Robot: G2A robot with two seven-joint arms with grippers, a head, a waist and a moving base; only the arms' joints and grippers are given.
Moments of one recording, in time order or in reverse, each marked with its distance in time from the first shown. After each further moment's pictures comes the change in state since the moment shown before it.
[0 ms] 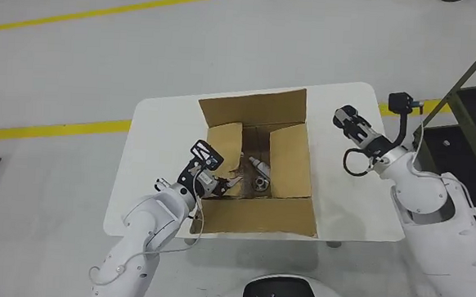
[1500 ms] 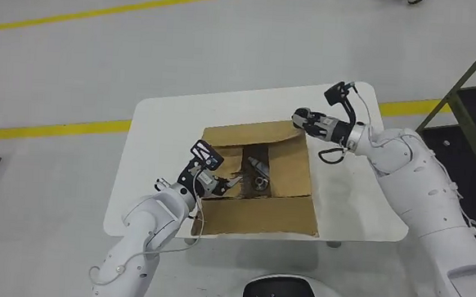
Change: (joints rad) left arm 0.000 0.000 0.000 0.000 0.000 0.000 0.000; right arm 0.432 -0.025 -0.281 0.594 -0.155 -0.578 0.170
